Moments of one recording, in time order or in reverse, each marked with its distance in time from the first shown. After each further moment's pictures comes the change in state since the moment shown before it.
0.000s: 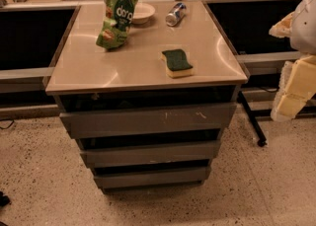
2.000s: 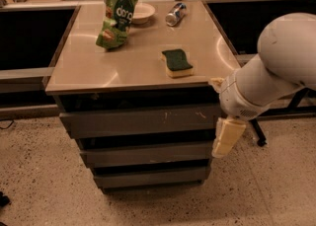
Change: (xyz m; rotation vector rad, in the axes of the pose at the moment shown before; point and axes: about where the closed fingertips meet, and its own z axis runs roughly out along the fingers) arm -0.041 0.029 0.168 -0.021 -0.135 -0.178
